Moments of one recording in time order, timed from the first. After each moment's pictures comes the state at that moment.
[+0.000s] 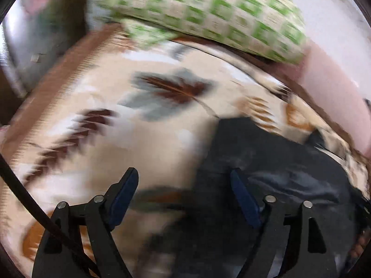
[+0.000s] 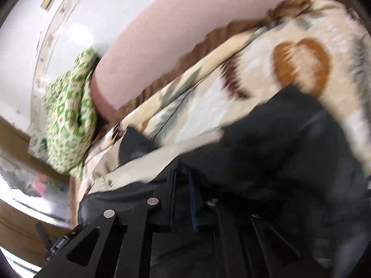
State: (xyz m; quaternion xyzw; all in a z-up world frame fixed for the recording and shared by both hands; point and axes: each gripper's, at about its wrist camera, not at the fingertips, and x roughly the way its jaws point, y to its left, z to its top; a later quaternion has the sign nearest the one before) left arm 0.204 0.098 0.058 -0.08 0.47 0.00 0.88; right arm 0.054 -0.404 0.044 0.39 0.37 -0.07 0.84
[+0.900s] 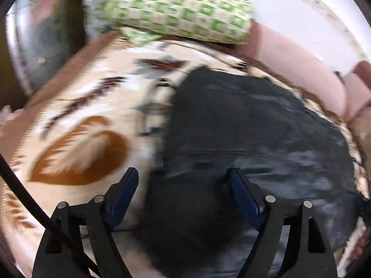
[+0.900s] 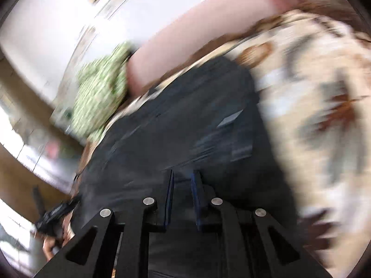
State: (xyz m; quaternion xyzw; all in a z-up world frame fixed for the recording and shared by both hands) left arm 0.031 0.092 0.067 -0.04 0.43 -0.04 0.90; right arm -0.147 -0.389 0.042 0.36 0.33 -0.07 0.87
